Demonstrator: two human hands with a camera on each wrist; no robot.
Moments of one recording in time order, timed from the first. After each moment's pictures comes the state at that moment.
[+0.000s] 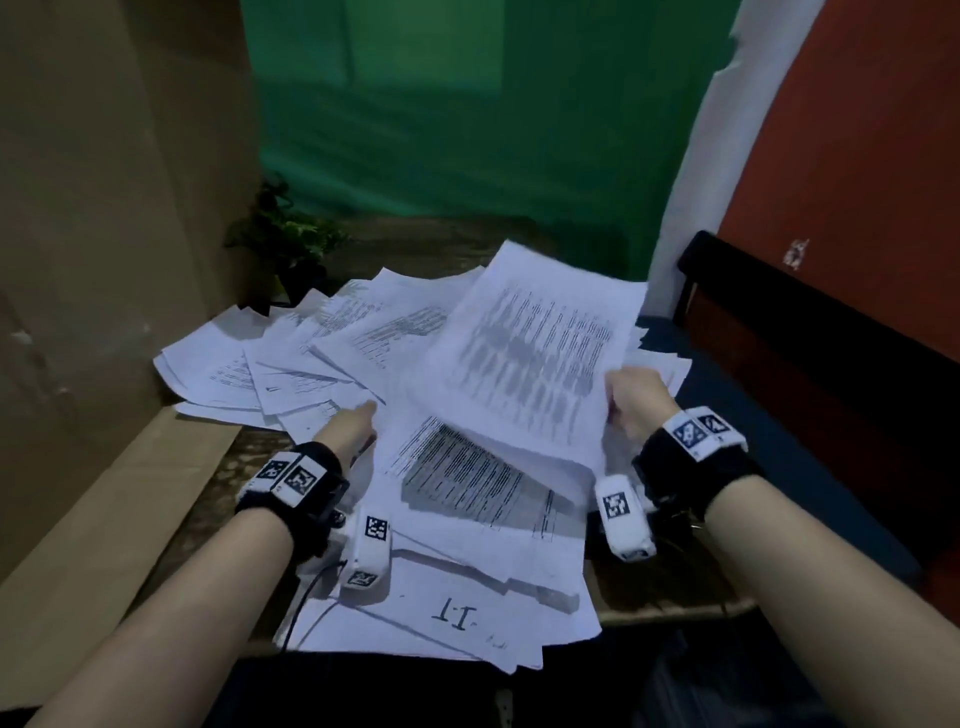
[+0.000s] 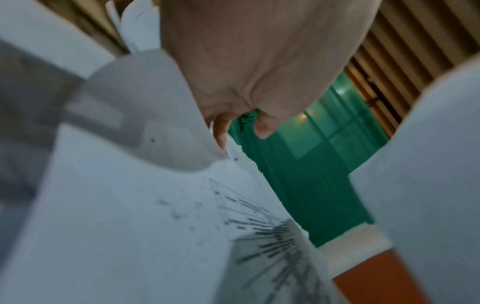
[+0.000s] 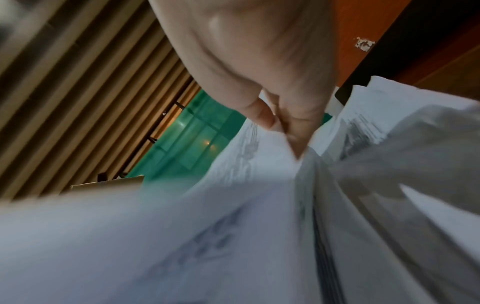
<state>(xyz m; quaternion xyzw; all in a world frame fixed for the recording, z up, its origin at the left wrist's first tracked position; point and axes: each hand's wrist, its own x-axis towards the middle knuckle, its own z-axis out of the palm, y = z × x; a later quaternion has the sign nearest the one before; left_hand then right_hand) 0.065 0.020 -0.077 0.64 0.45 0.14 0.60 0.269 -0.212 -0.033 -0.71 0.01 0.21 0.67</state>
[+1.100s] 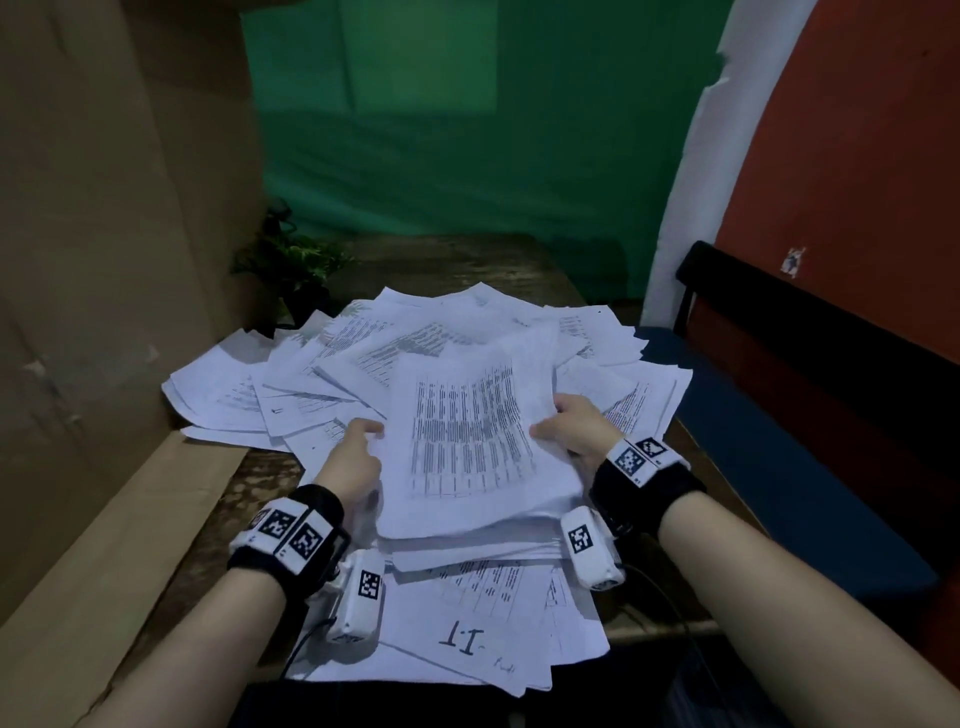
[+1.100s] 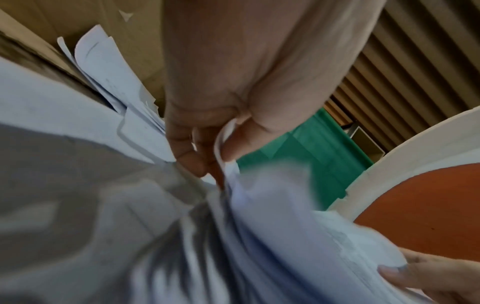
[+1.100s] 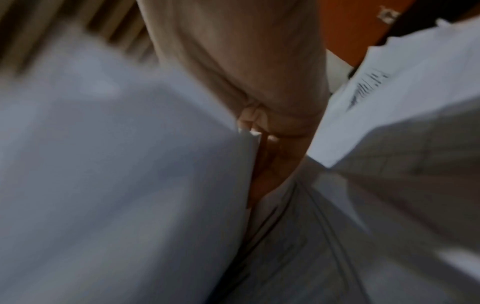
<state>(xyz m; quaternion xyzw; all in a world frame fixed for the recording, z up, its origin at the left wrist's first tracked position) 0.040 0.012 -0.078 0.81 0.36 0.09 0.45 0.223 -0.198 -0.046 -0.78 -0.22 0.26 0.53</state>
